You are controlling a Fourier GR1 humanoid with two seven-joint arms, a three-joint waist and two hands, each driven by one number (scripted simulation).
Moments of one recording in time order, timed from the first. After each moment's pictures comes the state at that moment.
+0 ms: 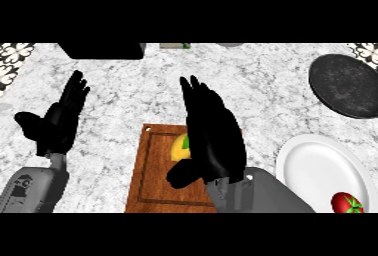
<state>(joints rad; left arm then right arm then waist) -0.24 0.31 -0.05 -1.43 0.16 0.19 0.04 -0.65 -0.02 0.60 -1.74 0.69 0.09 1.13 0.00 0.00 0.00</state>
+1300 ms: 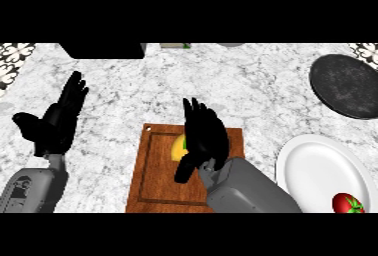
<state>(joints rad) -0.24 0.28 0.00 -1.44 0.11 0.14 0.05 -0.62 -0.01 0.65 -1.45 0.61 0.09 1.08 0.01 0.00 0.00</state>
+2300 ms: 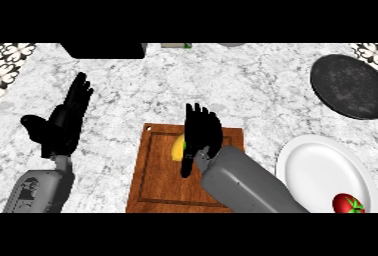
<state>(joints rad) -0.23 0.23 0.01 -1.45 0.07 0.14 0.06 -0.70 -0.01 0.68 -1.22 0.52 0.12 1.08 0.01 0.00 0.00</state>
